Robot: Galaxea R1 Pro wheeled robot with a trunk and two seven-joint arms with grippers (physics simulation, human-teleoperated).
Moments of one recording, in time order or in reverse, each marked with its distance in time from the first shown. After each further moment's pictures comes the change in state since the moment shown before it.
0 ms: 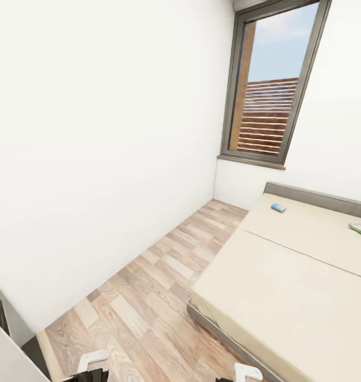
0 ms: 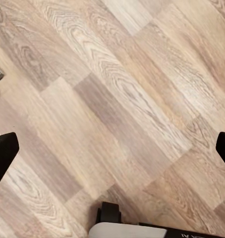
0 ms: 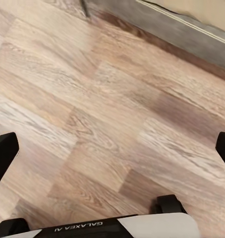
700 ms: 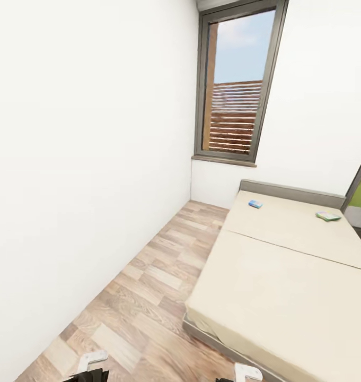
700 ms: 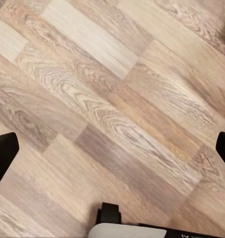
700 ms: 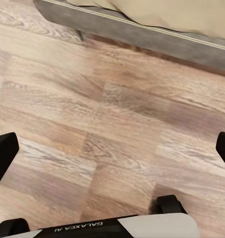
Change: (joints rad) left arm 0.000 0.000 0.000 0.000 0.000 -0.001 0.000; right arm 0.000 0.000 0.000 0.000 0.000 0.000 0.000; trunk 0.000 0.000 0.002
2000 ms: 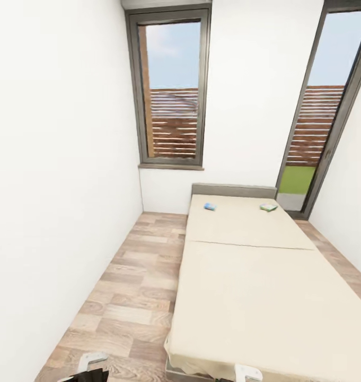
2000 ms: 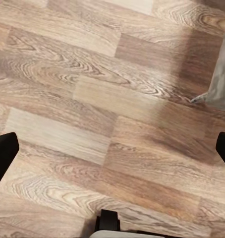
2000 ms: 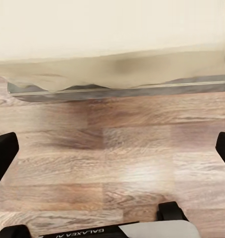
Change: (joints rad) left arm 0.000 0.000 0.000 0.000 0.000 0.000 0.000; right arm 0.000 0.000 0.000 0.001 0.000 -0.001 0.000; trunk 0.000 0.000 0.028
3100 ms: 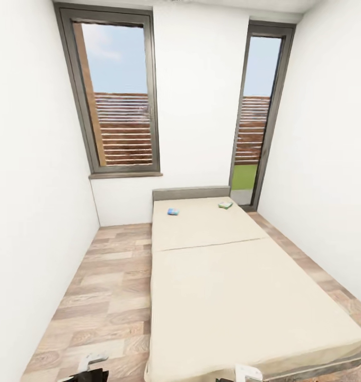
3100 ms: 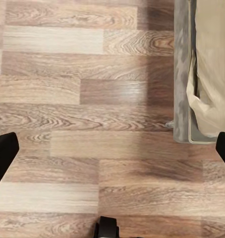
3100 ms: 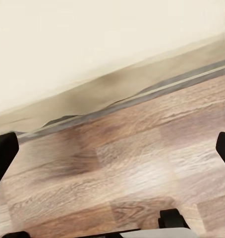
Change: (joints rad) left arm 0.000 0.000 0.000 0.000 -0.001 0.000 0.000; right arm 0.000 0.000 0.000 0.000 0.000 0.000 0.000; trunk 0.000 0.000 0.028
